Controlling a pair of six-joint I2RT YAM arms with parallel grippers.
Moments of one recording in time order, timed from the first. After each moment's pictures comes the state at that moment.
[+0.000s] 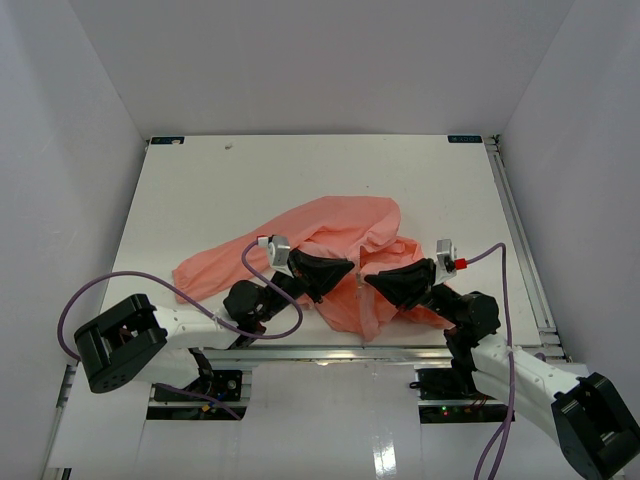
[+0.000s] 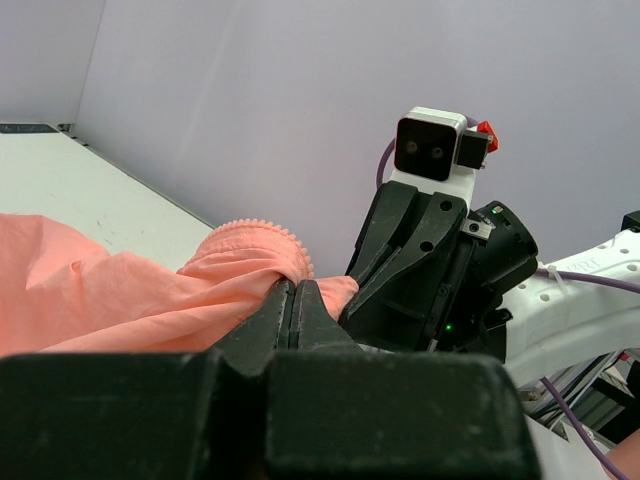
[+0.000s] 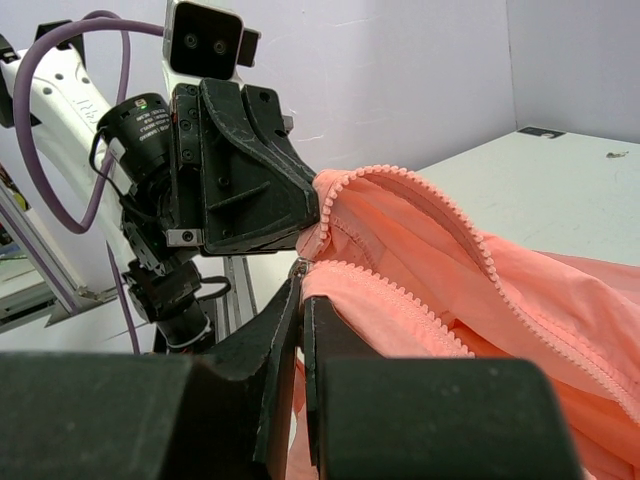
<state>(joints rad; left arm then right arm) -1.02 1.31 0.35 1.38 0.04 -0.52 0.58 0.78 0.05 1.23 -0.57 0.60</state>
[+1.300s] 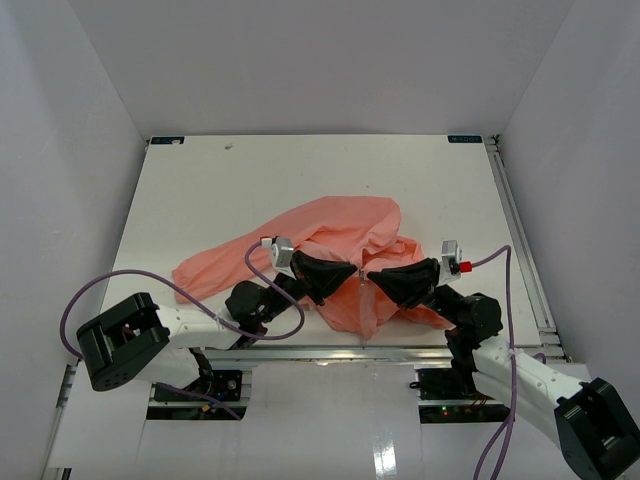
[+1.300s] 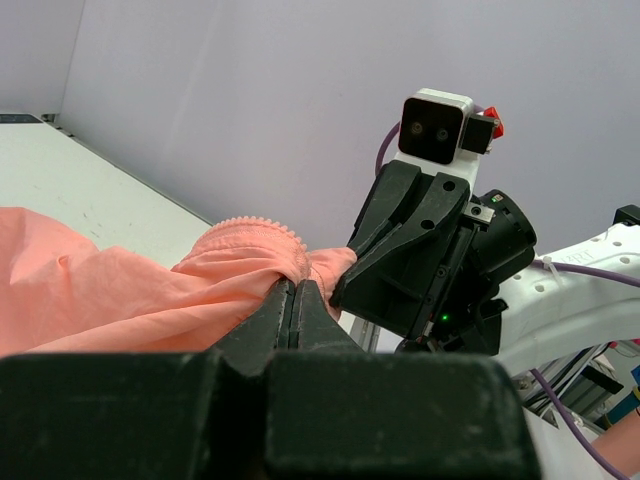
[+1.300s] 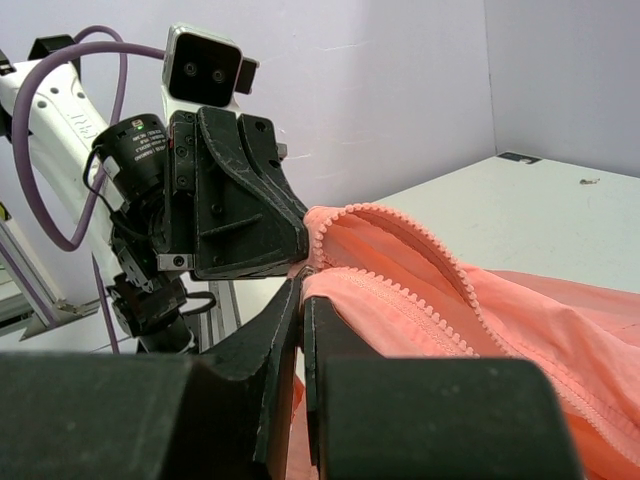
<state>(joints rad) -1.04 1.32 0.36 1.38 0.06 -0.52 0.58 0.74 0.05 1.23 -0.54 0.57</state>
